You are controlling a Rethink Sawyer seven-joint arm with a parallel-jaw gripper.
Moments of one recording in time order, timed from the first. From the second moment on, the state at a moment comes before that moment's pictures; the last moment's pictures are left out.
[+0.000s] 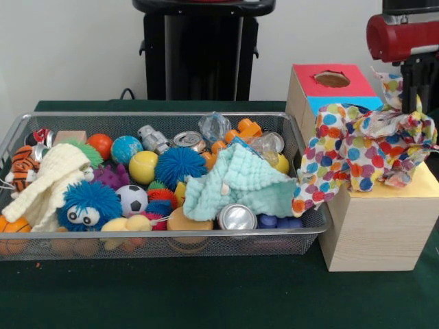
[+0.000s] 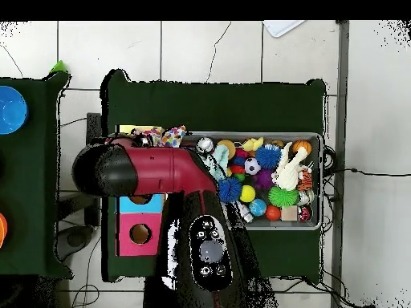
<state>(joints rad) -0.05 -0.77 0.13 1.62 0.06 0.45 1.61</state>
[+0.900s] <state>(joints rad) -0.07 -0.73 0.11 1.72 0.06 0.34 1.61</state>
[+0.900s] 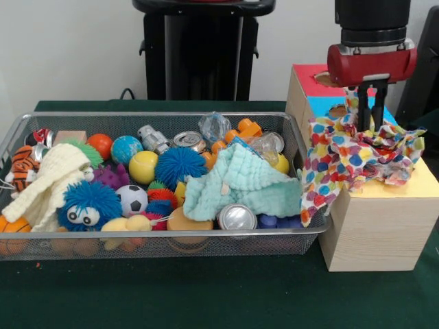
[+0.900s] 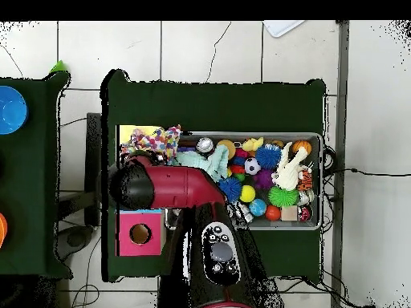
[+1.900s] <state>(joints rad) -0.05 -0.66 0.07 1.72 0.06 0.18 1.61</state>
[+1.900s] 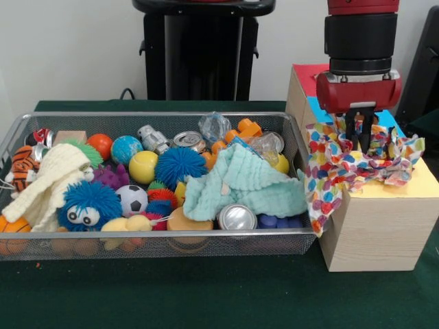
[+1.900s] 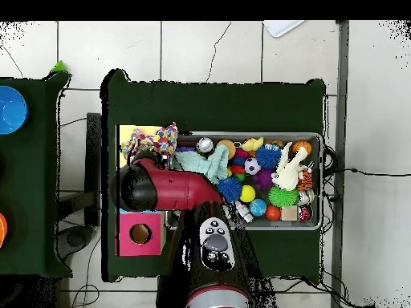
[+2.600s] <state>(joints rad) -0.07 -0.64 0.11 1.73 0.15 0.18 1.61</state>
